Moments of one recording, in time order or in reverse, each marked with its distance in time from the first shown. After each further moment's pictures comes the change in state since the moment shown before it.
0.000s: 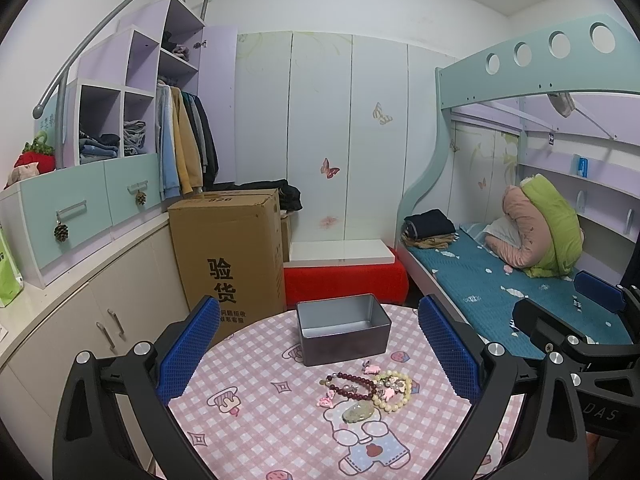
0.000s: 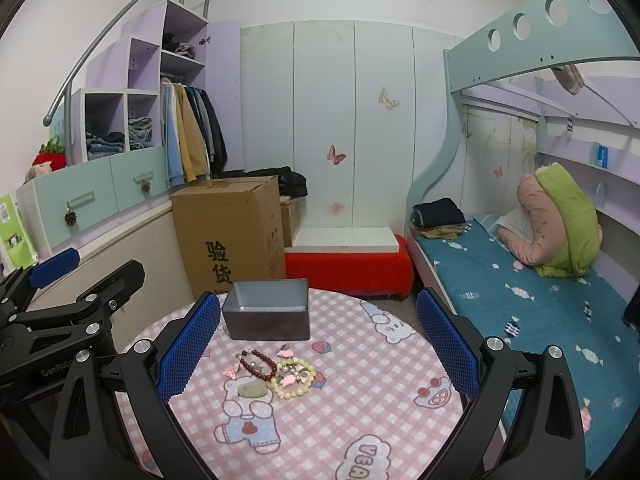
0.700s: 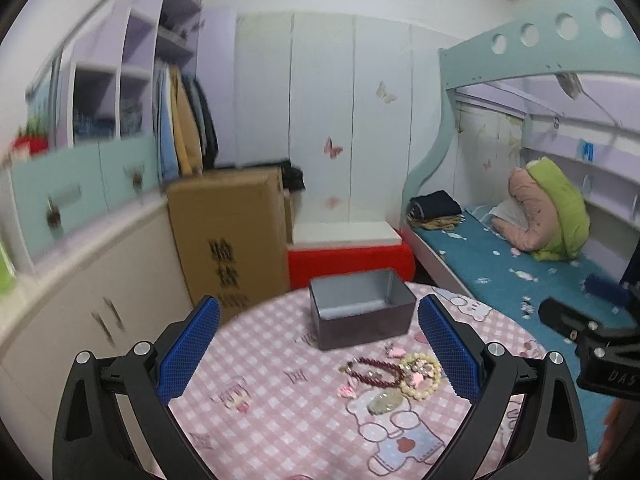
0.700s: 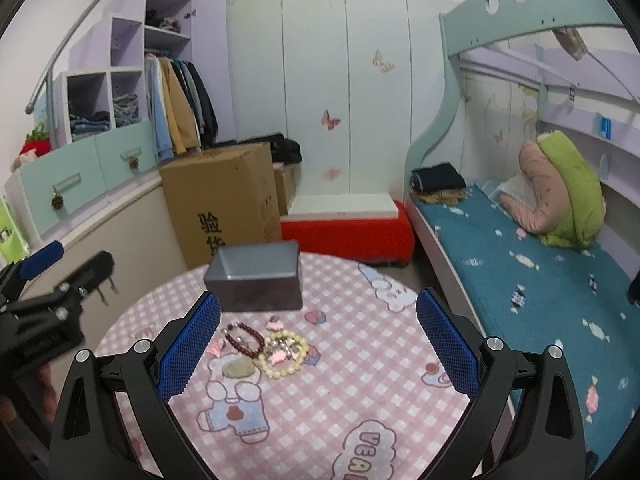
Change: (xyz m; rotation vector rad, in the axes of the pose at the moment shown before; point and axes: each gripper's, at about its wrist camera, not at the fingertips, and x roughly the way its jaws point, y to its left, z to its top) left arm 0.054 0.032 -0.033 -0.019 0.081 -0.020; right arm 0.056 -0.019 -0.031 0.047 0.152 -0.004
